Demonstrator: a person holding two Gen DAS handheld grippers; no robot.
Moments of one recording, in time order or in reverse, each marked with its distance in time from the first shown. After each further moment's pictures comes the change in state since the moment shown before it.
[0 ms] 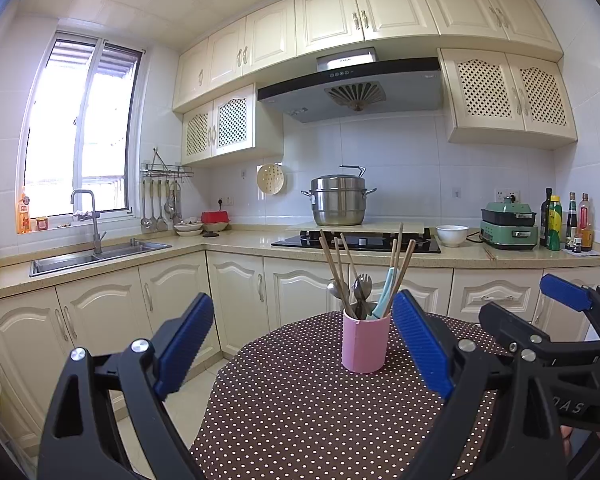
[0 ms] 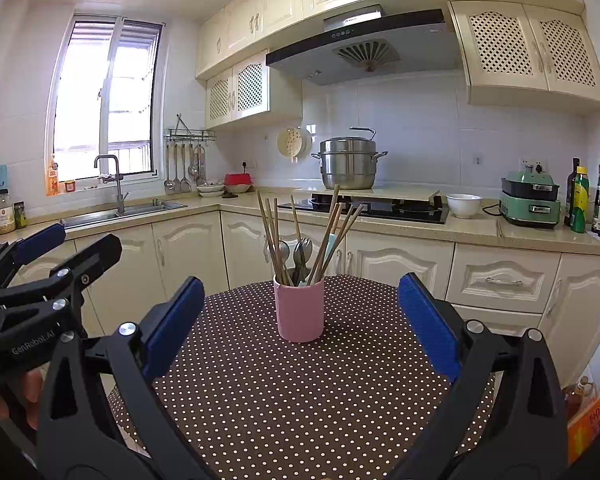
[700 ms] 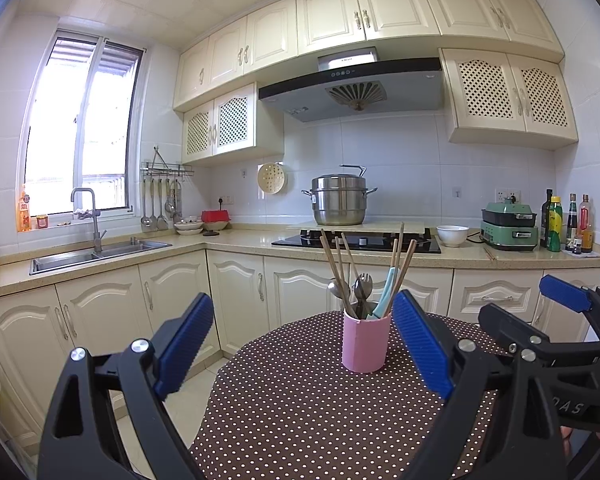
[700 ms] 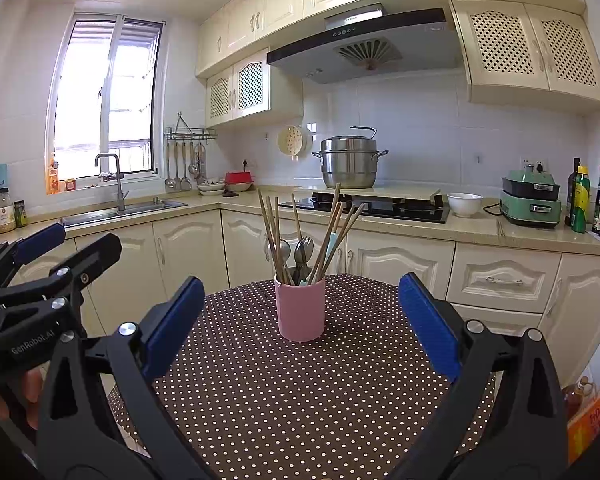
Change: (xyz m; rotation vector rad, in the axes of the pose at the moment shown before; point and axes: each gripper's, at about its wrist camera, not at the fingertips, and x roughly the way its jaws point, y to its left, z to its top) left arm 0.000 0.002 -0.004 -0.004 0.002 0.001; right arm 0.001 0.000 -0.004 -0.003 0.004 0.003
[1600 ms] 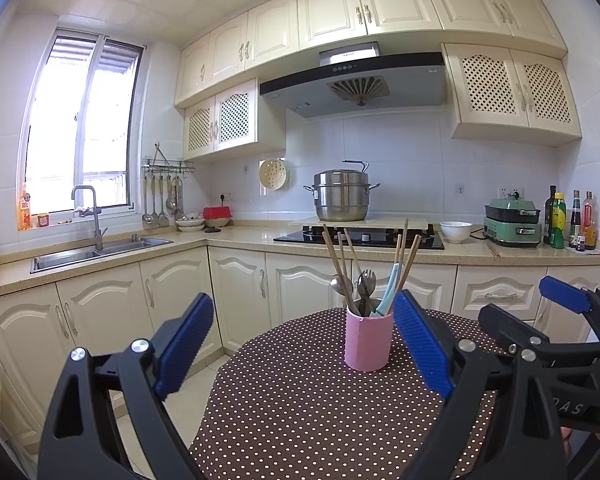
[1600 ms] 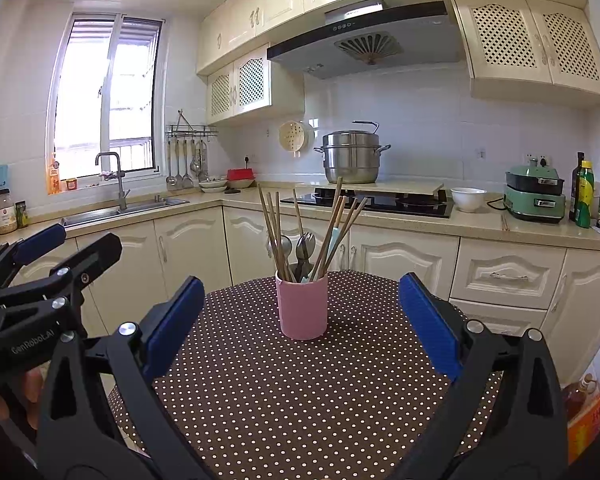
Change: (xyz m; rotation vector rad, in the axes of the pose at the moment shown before) left arm 0.008 0.001 0.000 0.006 0.020 0.010; right arm 0.012 -0.001 0.001 0.008 0.019 0.011
